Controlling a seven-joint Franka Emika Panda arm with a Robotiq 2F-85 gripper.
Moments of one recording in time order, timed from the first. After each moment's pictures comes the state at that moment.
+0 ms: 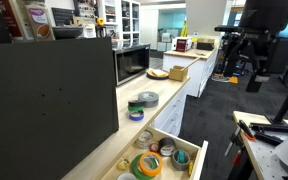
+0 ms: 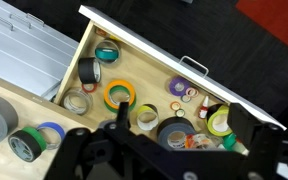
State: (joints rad) arm 0.21 -0.73 0.16 -2.64 0.11 1.98 -0.01
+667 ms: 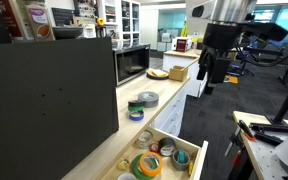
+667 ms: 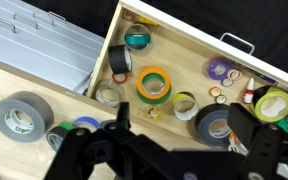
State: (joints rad) arm 0.08 -0.55 0.14 -2.64 0.00 2.20 0.01
